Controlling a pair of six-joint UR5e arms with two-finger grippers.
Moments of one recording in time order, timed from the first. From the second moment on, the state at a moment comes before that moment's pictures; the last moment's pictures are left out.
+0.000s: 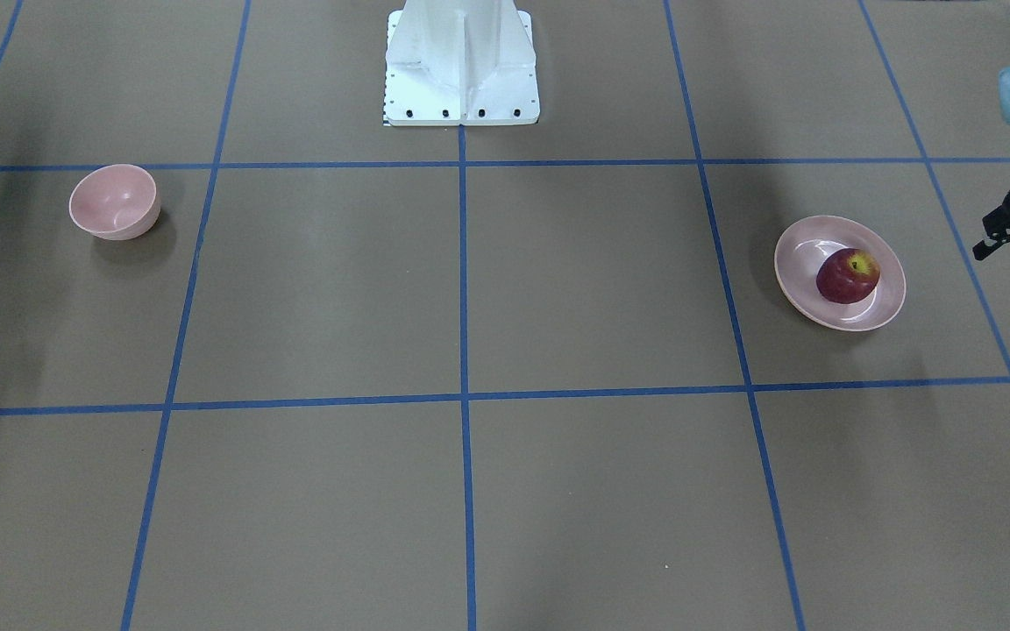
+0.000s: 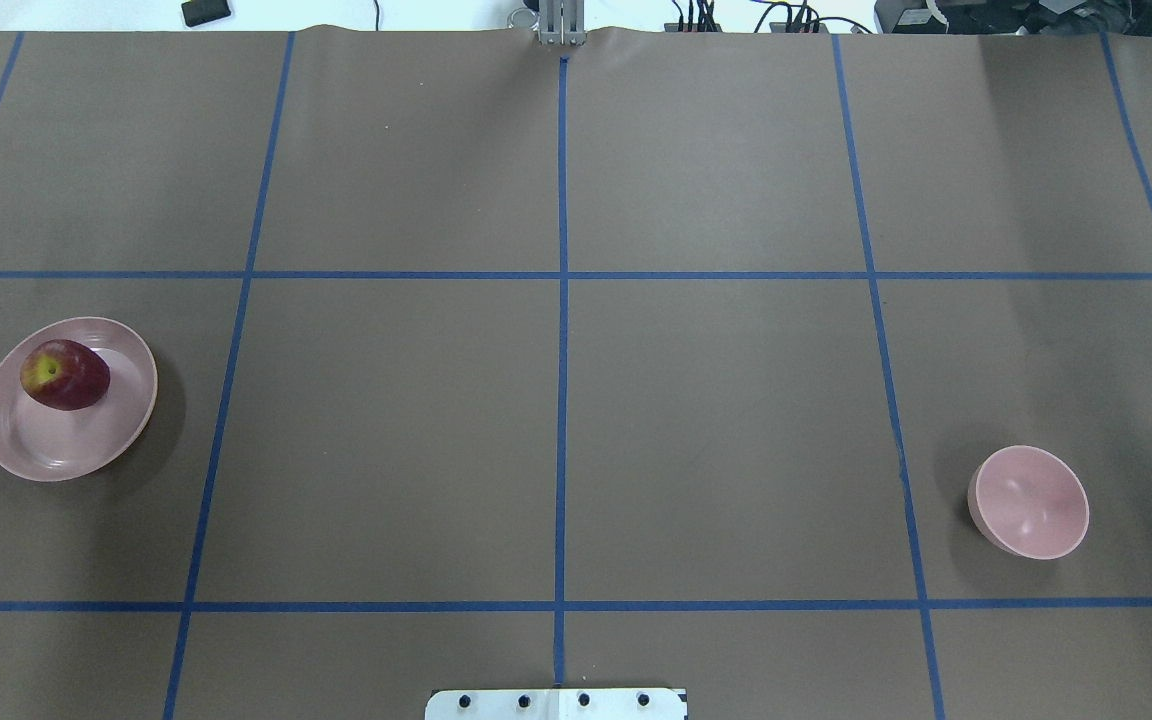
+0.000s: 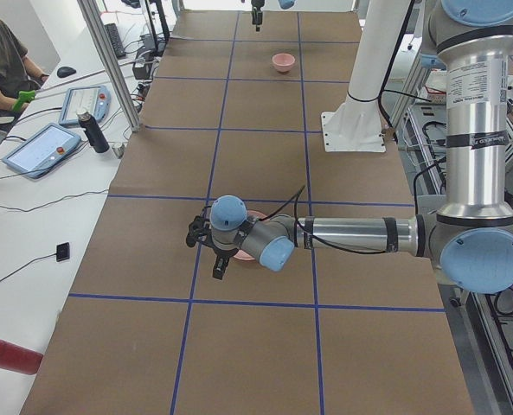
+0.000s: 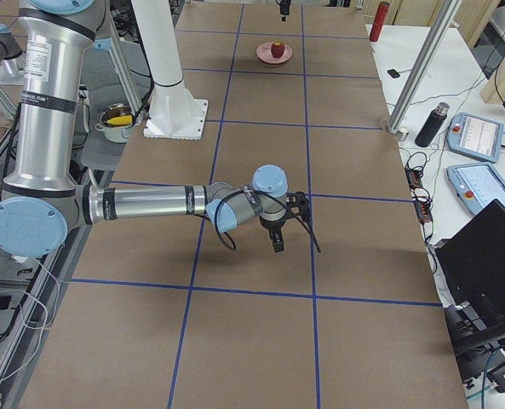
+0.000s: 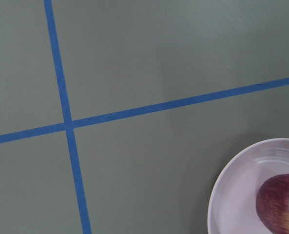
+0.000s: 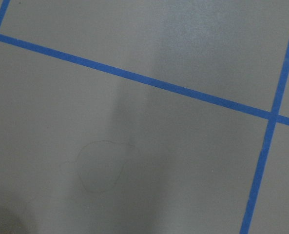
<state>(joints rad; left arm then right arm) -1.28 -1.48 -1.59 -2.13 -2.37 -0.31 1.21 -1.75 1.77 -1.07 2.32 0.38</state>
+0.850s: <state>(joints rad) -1.20 -1.49 -1.69 -2.14 -2.39 -0.42 0.98 -1.81 1.81 -0.83 2.28 0.70</state>
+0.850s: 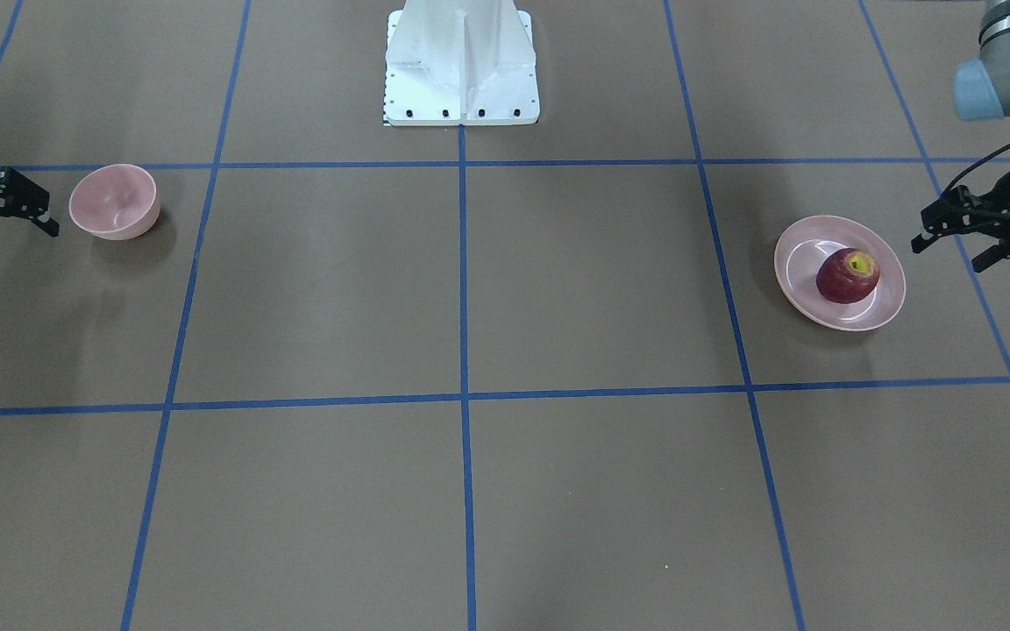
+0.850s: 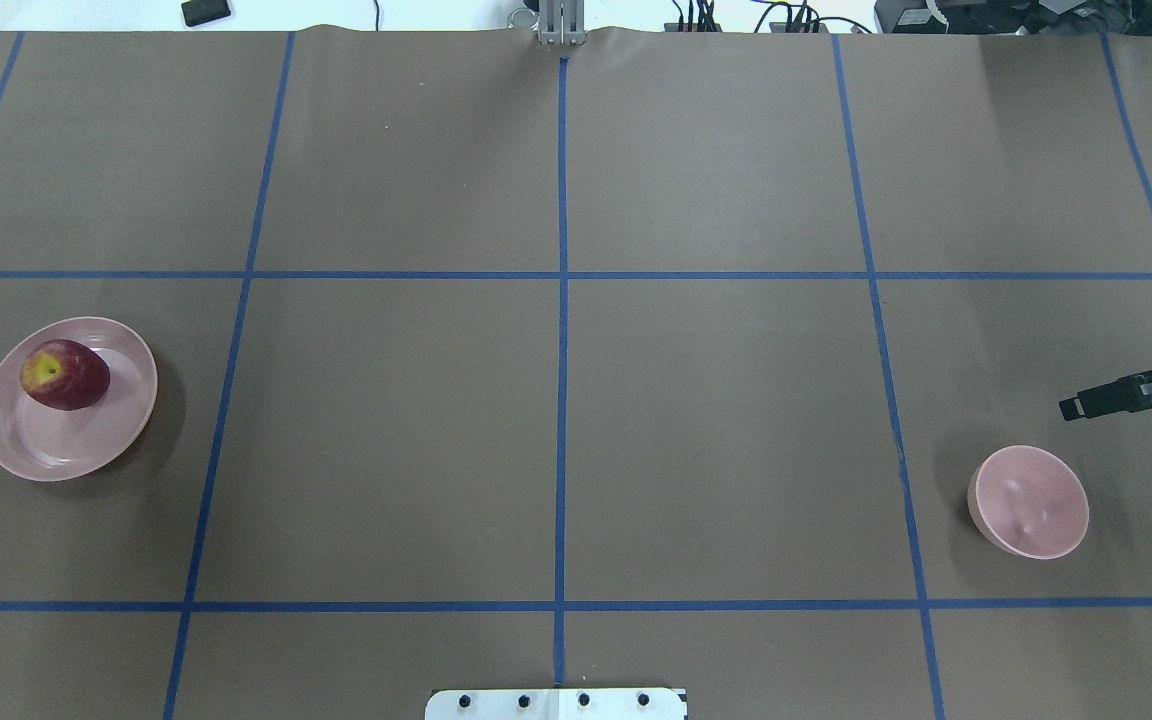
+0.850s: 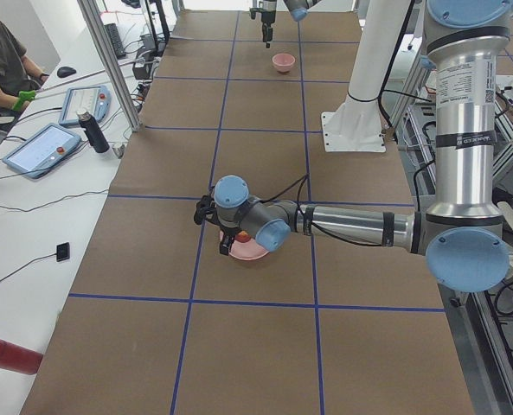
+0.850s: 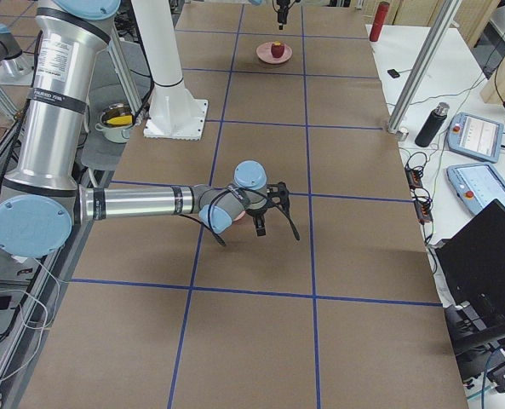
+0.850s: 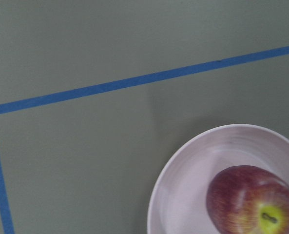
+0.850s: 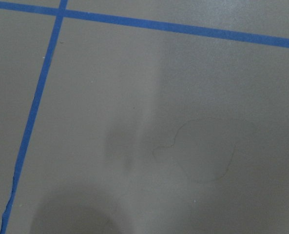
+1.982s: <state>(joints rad) -1.20 -1.52 -1.77 -2.14 -2.44 -0.47 0.80 -1.86 1.84 -0.83 2.22 0.75</state>
